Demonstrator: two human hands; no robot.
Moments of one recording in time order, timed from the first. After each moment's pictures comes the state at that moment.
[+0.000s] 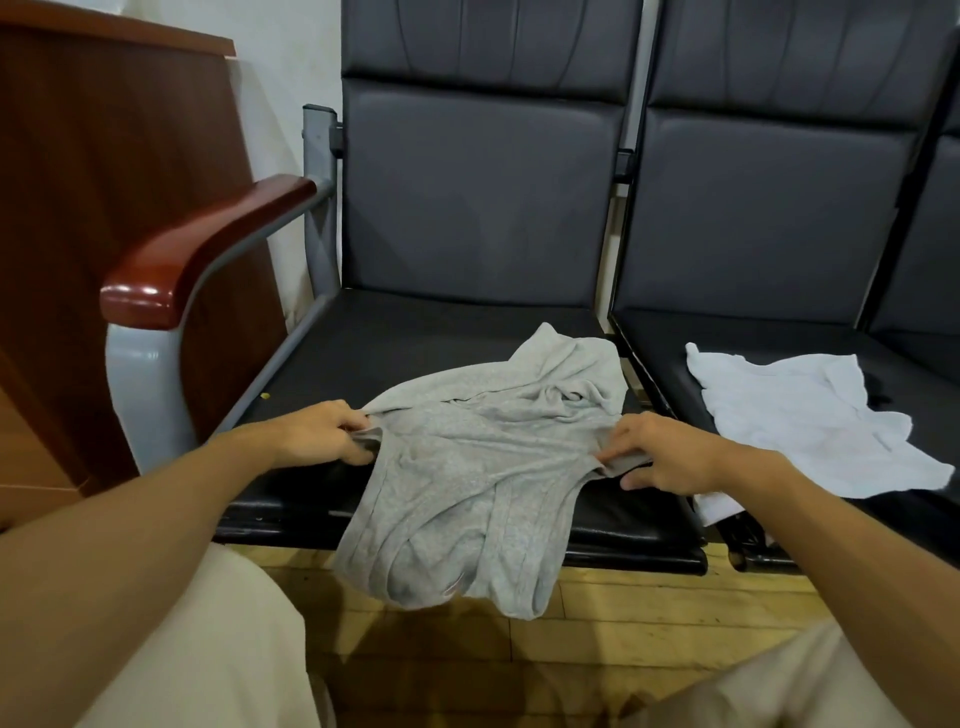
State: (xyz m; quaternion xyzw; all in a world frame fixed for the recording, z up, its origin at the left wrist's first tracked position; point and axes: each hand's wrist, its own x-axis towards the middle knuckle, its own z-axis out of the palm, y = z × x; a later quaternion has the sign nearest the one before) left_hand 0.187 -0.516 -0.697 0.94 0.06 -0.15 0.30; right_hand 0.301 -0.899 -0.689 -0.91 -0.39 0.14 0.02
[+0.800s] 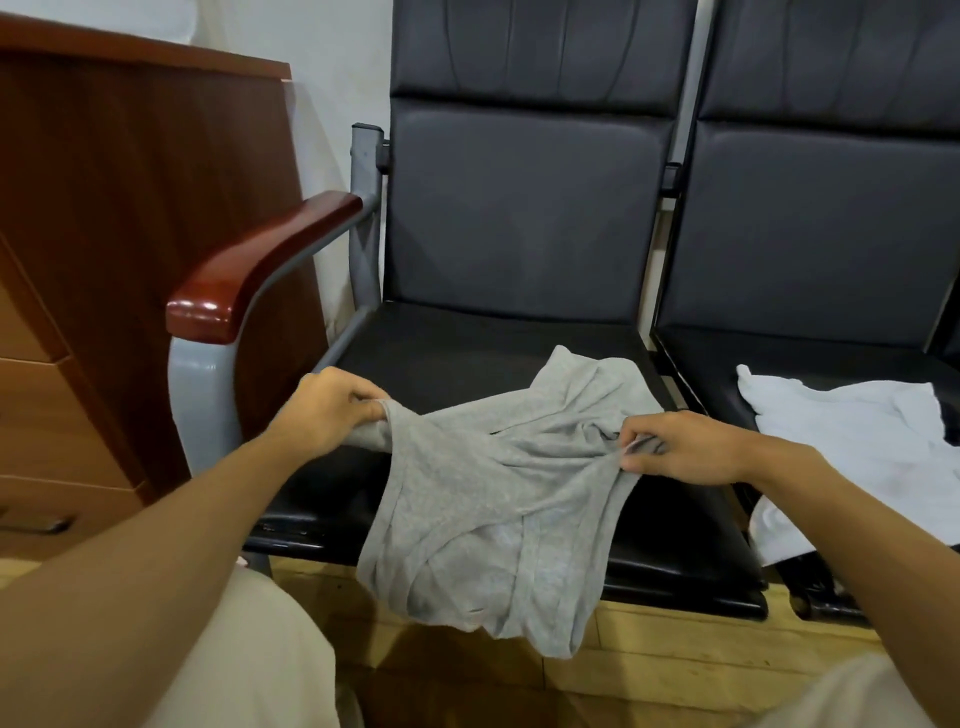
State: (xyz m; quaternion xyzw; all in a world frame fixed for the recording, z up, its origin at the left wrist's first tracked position) left_hand 0.179 -0.502 -0.675 0.94 0.13 0.10 0.29; right_hand 0.307 -0.860 -0.660 -0.91 -0.37 0.16 0.10
